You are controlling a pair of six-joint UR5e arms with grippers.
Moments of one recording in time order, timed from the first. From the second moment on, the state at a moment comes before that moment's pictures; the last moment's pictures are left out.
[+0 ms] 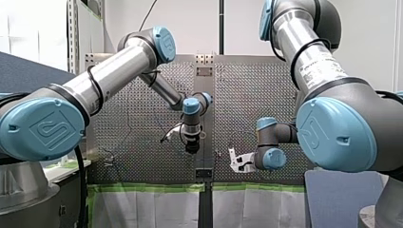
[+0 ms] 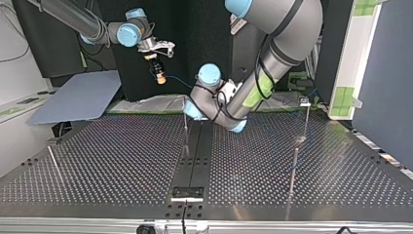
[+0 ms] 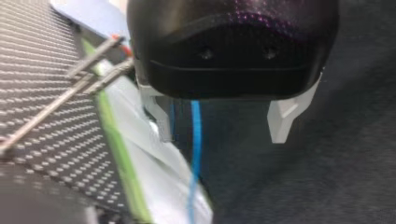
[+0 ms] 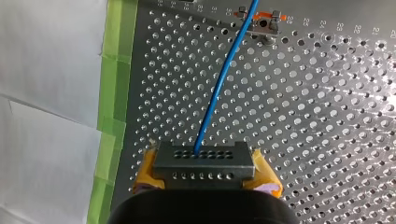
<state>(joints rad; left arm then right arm) -0.51 -2.49 -1.10 -3.78 -1.79 -1.60 1.98 -0.82 1.98 -0.87 1.37 1.40</state>
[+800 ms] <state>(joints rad) -0.50 -2.59 -1.05 -3.66 -1.80 -1.63 1.98 -0.82 1.98 -0.86 1.37 1.39</state>
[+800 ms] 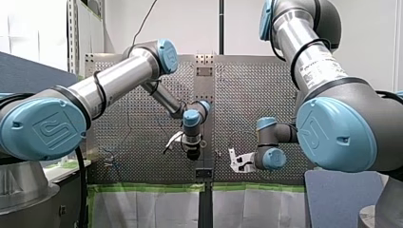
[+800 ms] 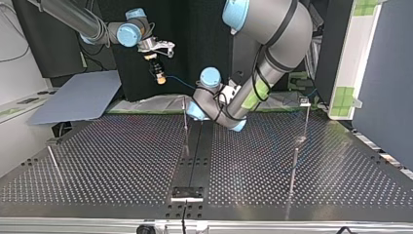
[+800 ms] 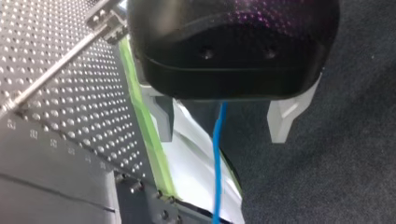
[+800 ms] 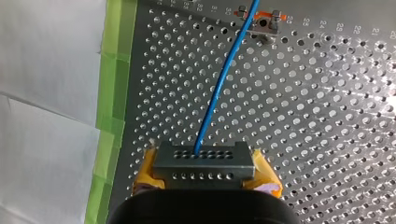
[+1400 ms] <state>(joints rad) -0.49 -2.71 -1.07 -3.61 -1.79 -1.65 1.98 -0.82 1.98 -0.86 1.37 1.39</state>
